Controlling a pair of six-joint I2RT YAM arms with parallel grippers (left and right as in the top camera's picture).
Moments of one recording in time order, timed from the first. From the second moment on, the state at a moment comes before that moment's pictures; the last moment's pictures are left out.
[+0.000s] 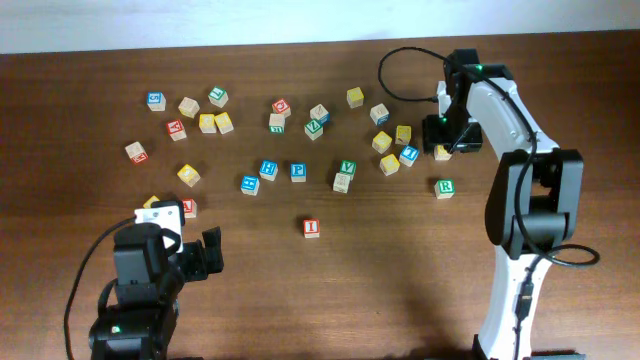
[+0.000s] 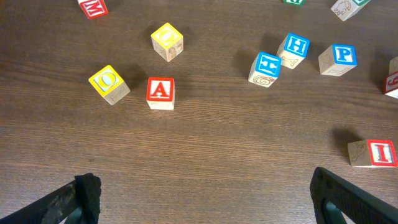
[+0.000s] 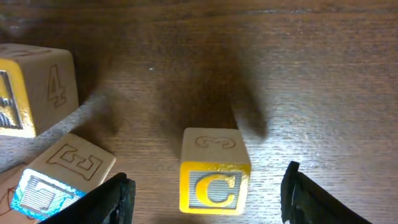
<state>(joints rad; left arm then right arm) 0.04 0.73 0.60 -0.68 0.01 -0.07 0.00 2.28 1.86 -1.09 -0.02 0.04</state>
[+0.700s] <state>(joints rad) 0.04 0.73 0.60 -0.68 0.01 -0.07 -0.01 2.28 1.82 -1.04 -0.03 0.03</state>
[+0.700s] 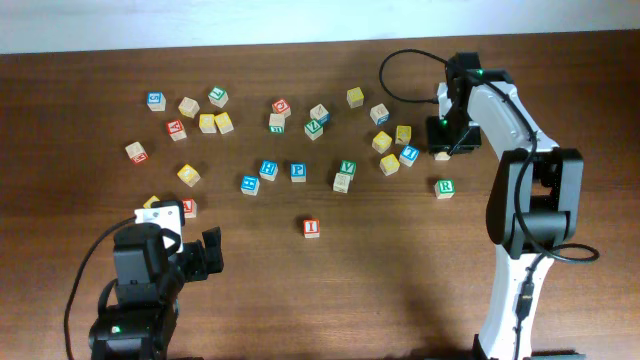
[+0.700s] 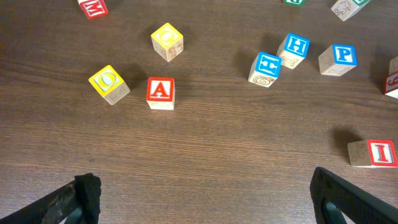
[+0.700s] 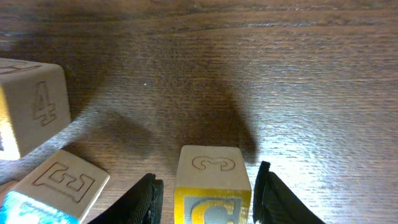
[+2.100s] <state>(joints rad) 0.04 0.73 0.60 -0.68 0.01 -0.07 0.62 2.12 1.67 -1.17 -0.07 0.50</state>
